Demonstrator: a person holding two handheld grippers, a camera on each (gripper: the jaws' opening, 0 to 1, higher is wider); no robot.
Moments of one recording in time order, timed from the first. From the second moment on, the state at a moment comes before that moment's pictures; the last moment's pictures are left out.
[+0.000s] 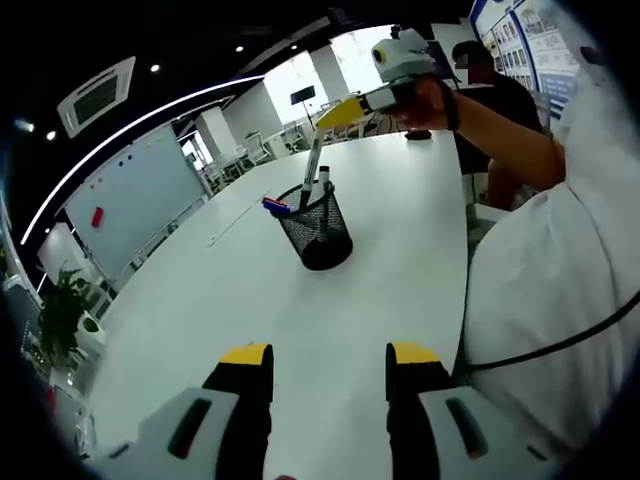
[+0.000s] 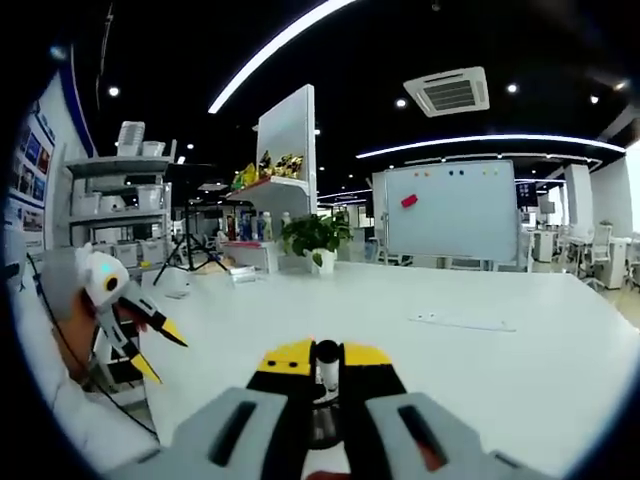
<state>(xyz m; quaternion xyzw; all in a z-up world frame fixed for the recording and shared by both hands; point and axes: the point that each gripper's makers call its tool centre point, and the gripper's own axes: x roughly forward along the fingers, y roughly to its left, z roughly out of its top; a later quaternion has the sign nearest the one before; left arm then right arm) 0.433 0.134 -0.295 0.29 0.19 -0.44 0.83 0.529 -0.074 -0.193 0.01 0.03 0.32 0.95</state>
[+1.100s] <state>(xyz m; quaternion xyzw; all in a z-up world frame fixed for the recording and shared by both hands) 0.432 0.133 -0.300 0.30 0.19 -0.44 0.82 0.504 -0.088 -0.145 0.01 -0.07 0.28 0.96</state>
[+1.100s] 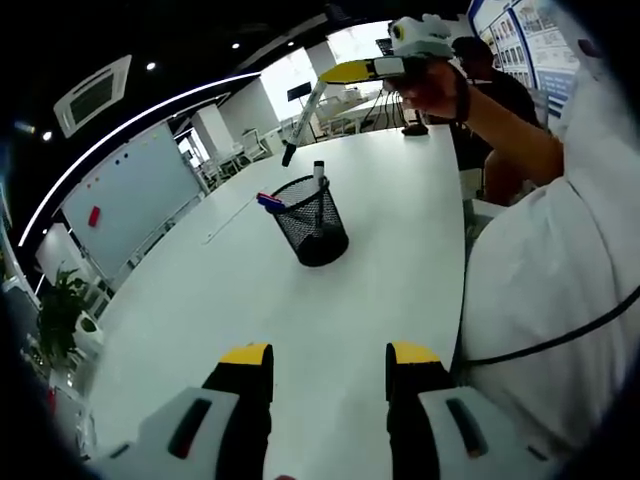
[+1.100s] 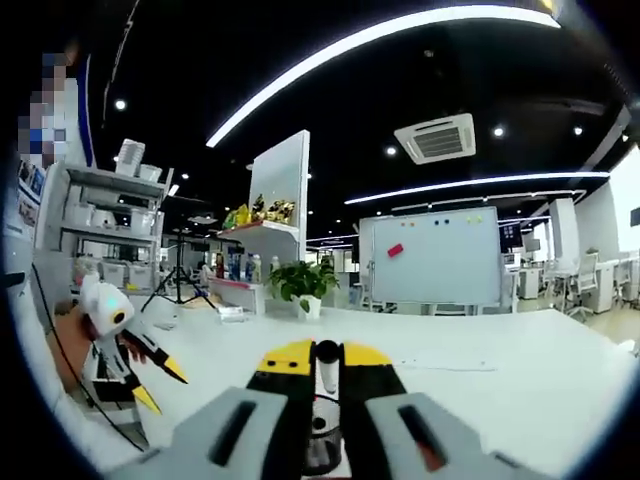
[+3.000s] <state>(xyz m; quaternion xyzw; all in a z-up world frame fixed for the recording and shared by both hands) 0.430 0.131 -0.307 0.31 0.20 -0.44 0.82 0.521 -0.119 -0.220 -0.05 -0.04 0.11 0.99</state>
